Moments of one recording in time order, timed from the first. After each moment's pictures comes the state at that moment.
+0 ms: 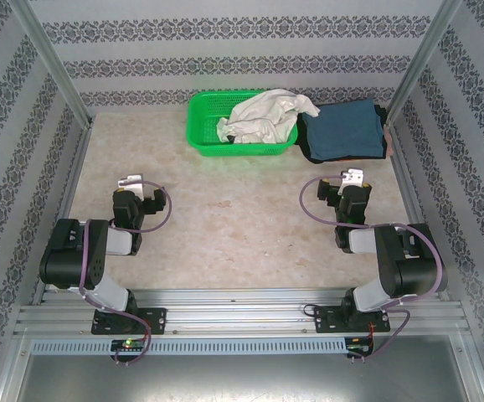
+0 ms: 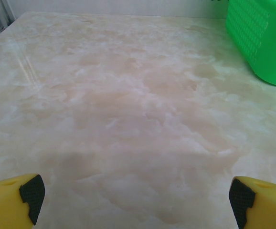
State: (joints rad) left arm 0.03 1.58 0.35 0.87 -0.06 -0.05; right arm 0.04 1.51 0.37 0.82 0.21 0.07
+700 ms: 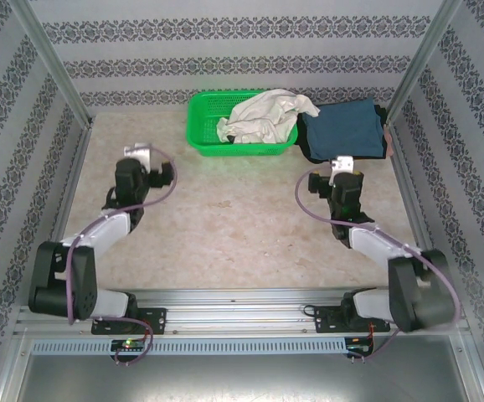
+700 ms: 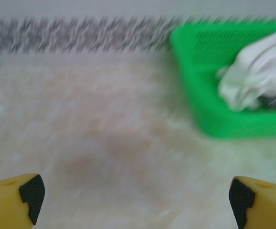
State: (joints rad) left arm -0.11 1.36 0.80 0.22 -0.08 -0.07; right arm 0.20 1.24 0.58 0.32 0.26 0.08
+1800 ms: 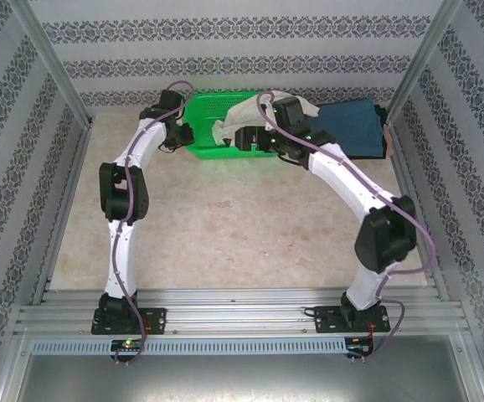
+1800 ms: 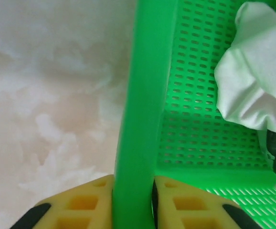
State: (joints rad) left arm -0.12 2.35 2.16 -0.89 0.12 -0.43; right arm 0.45 1.81 1.66 -0.52 -0.20 0.38
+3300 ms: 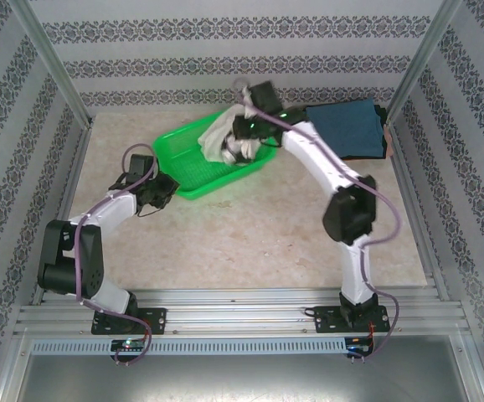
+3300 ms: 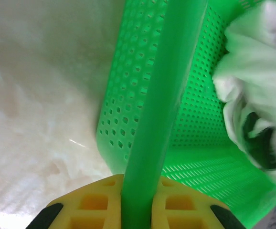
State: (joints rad) left arm -0.08 1.52 0.87 -0.22 0.24 -1.13; right arm 0.47 2.04 2.13 -0.74 -0.20 0.37
